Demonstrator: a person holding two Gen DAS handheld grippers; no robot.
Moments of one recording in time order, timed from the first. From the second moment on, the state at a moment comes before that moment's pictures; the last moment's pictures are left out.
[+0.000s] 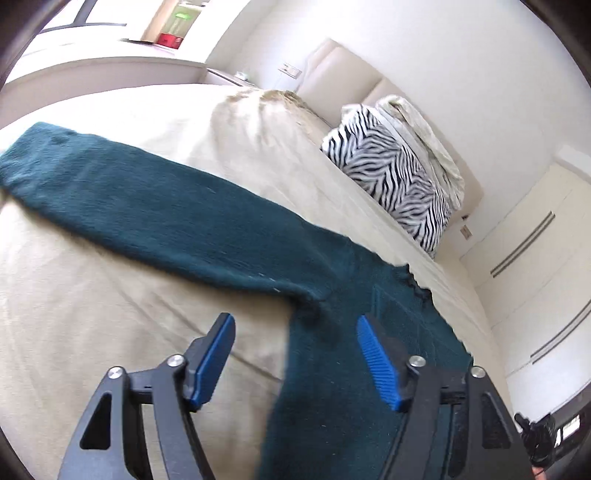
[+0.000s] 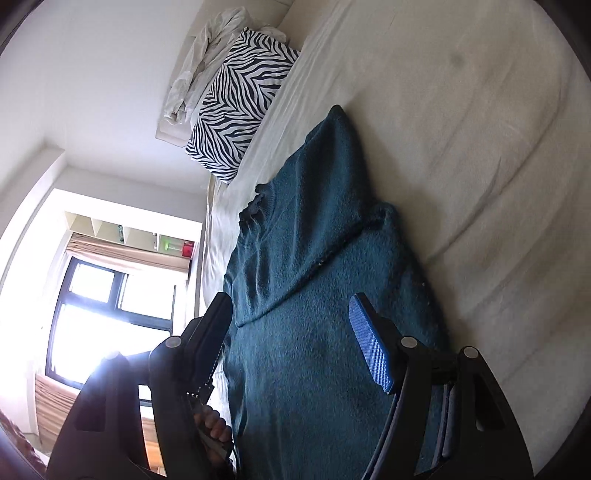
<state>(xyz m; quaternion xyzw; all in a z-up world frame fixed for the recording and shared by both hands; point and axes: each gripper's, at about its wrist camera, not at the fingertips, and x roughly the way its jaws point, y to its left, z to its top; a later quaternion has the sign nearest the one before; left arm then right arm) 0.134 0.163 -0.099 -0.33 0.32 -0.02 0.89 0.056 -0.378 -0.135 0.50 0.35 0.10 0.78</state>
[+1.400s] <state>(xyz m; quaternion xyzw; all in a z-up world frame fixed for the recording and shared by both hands) 0.145 -0.078 -0.078 -0.02 0.36 -0.19 0.91 0.025 -0.334 -0.165 0.52 0.35 0.10 0.77</state>
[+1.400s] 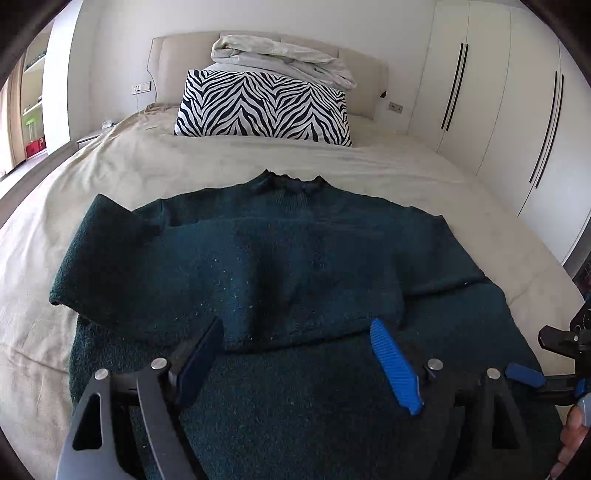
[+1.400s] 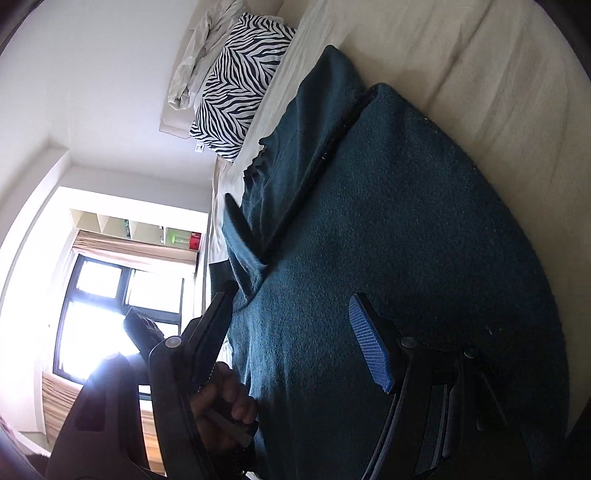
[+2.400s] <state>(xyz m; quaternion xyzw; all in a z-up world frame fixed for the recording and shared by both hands) 0.154 0.016 -0.119 -0.19 0.38 -0.16 0.89 0.225 -0.222 -0.086 0.24 0.42 0.07 0.87</state>
